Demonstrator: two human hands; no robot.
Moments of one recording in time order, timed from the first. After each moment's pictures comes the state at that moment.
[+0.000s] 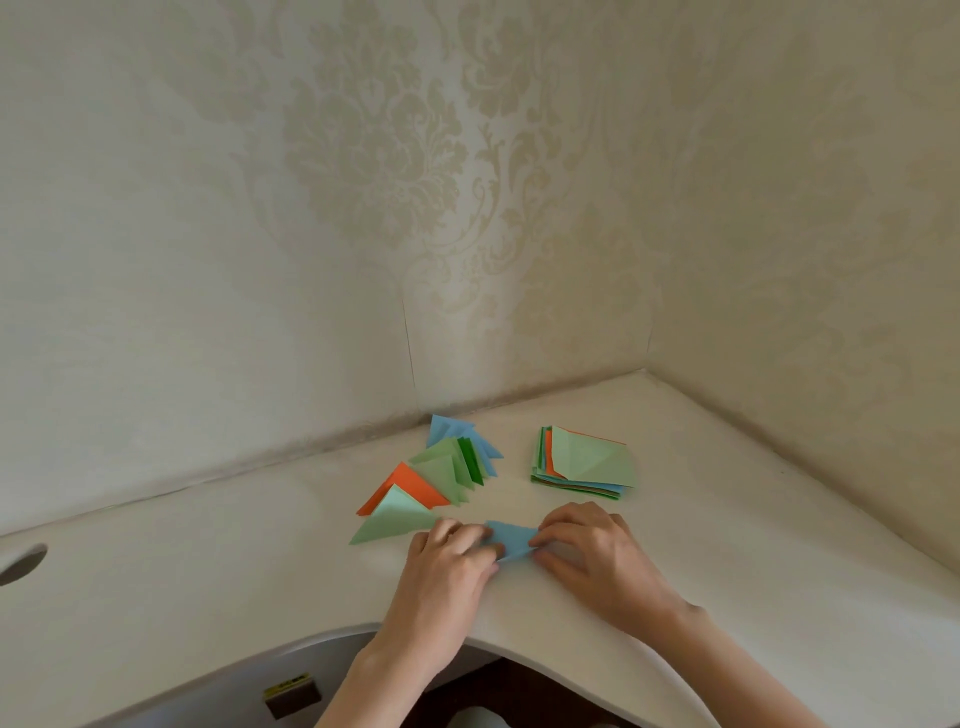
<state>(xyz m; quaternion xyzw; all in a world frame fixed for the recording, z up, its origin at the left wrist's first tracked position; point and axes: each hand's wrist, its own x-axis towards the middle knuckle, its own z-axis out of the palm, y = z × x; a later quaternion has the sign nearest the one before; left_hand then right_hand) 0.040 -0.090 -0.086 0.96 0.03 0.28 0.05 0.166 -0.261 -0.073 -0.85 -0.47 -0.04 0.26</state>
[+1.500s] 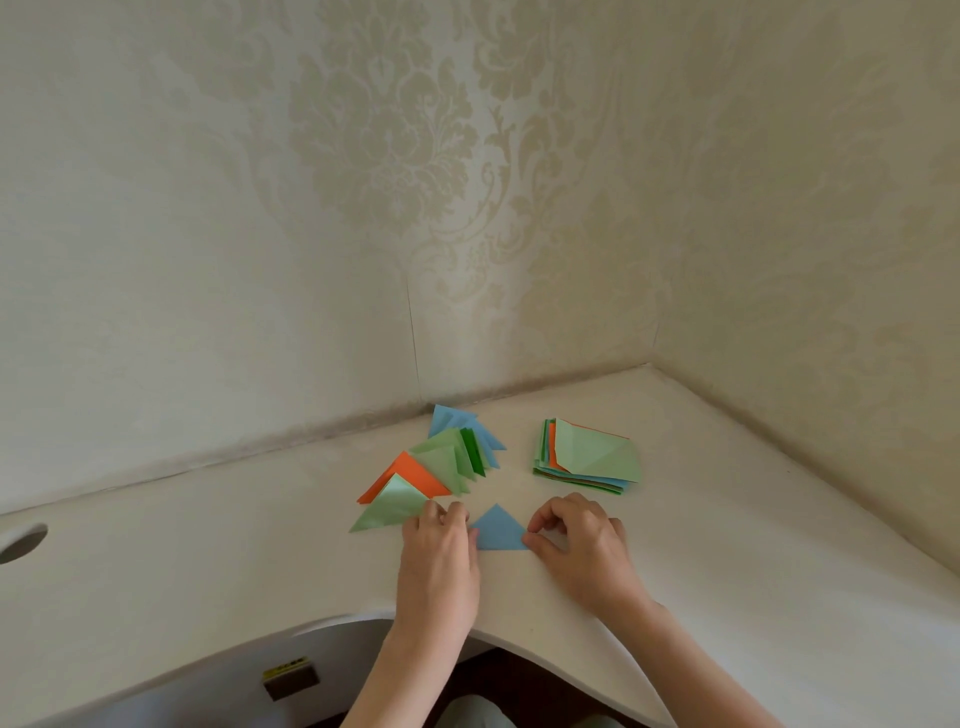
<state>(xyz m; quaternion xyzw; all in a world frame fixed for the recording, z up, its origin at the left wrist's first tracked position) 0.046 -0.107 -0.069 0.92 0.26 0.24 0.18 0.155 -0.235 -0.075 -0.89 -0.32 0.02 0.33</state>
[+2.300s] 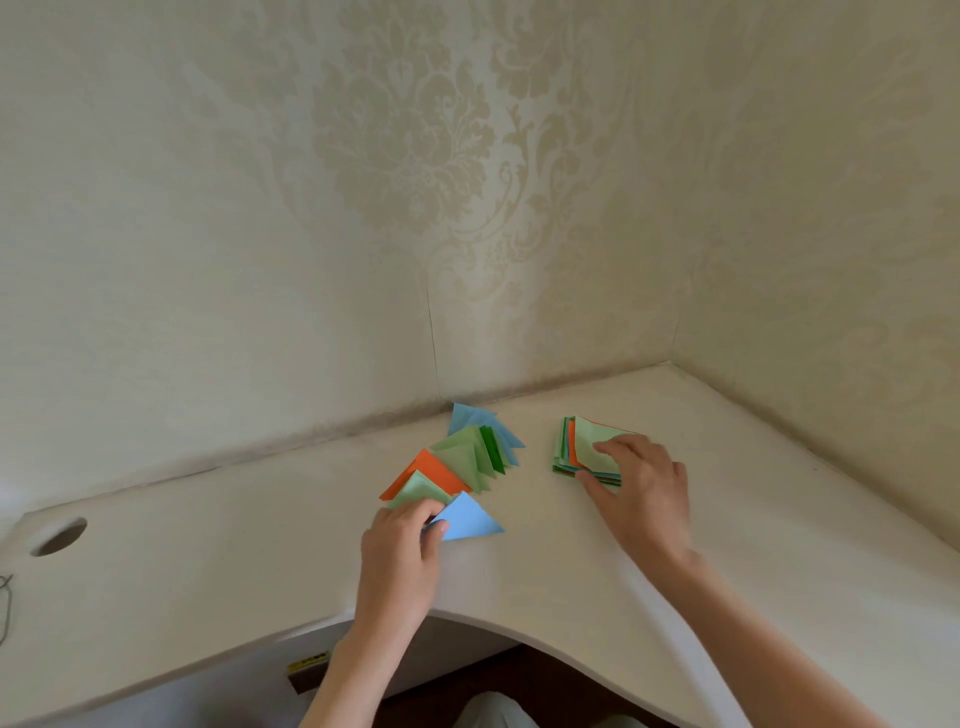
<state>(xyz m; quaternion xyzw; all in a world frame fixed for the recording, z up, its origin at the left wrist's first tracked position) 0.019 -0.053 -0.075 0.89 0.24 0.30 0.24 0.202 -0.239 -0.063 -0.89 -0.26 -0.23 0.29</state>
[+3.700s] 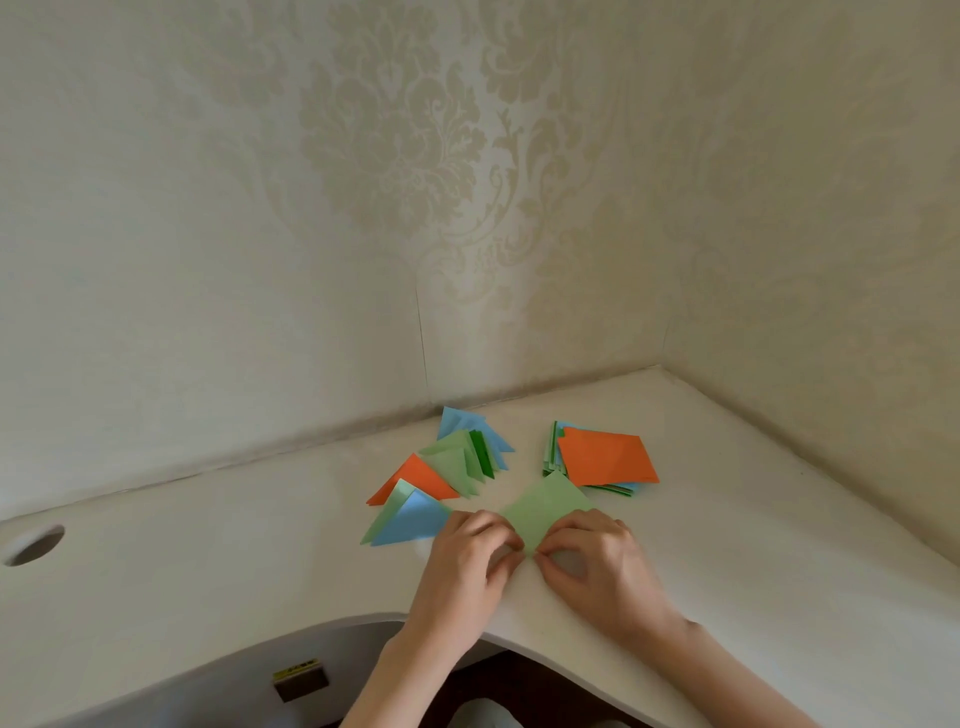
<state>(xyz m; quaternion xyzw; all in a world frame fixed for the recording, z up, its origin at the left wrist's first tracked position) 0.051 -0.097 -0.088 0.93 0.06 0.27 0.25 0.153 -0.252 -0.086 -0.81 -0.45 -0.12 0.35</state>
